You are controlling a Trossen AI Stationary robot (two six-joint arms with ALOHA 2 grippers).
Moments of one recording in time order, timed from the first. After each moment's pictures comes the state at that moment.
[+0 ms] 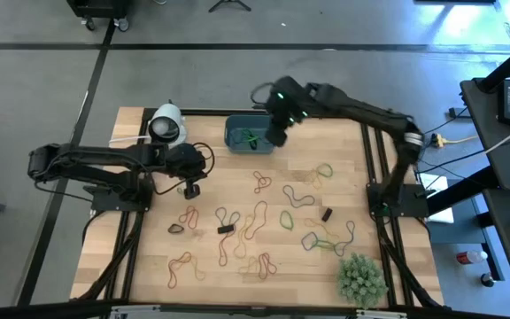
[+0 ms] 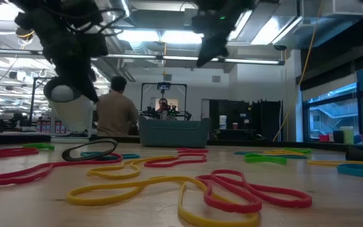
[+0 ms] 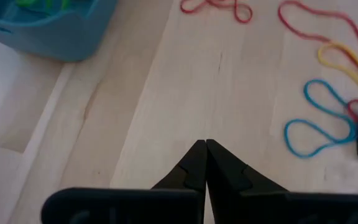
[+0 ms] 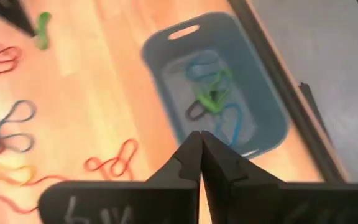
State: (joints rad) left arm 0.18 1.00 0.60 -0.52 -0.04 -0.11; right arm -0.40 1.77 1.73 -0.89 -0.04 0.00
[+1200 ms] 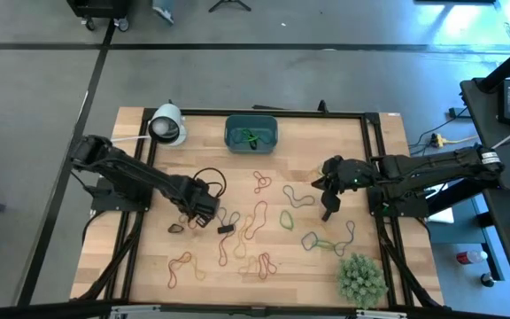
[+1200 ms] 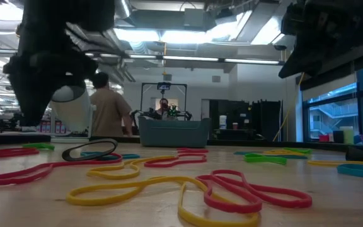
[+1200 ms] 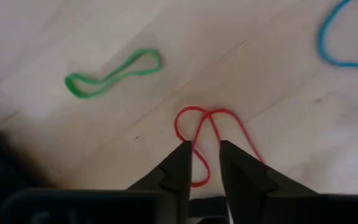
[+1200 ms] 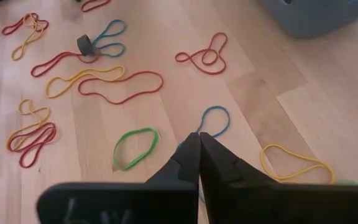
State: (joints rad) left arm -0.26 1.54 0.92 -1.03 -0.06 -1.21; right arm 0.09 0.91 0.63 -0.46 0.16 0.47
